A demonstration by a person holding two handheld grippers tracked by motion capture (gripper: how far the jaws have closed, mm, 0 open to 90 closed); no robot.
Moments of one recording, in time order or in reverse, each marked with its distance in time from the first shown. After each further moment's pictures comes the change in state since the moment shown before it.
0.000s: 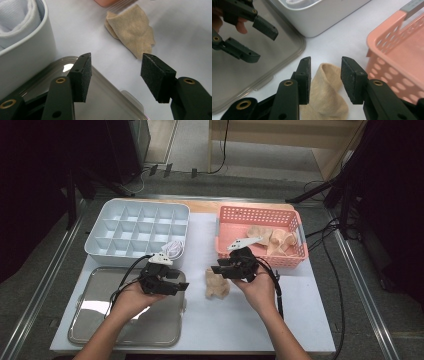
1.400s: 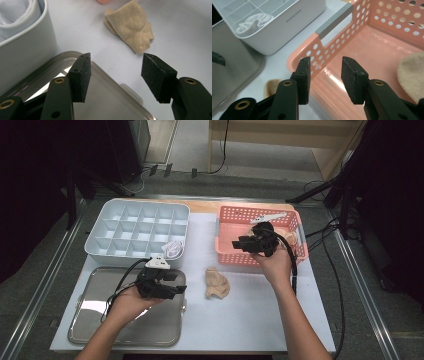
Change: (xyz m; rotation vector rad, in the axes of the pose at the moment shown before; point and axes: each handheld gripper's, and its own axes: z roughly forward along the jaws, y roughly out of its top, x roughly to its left) left arm -0.003 -0.009 -0.006 -0.018 0.017 0.005; right arm -0.079 0.024 -0.025 -0.027 -0.101 0.134
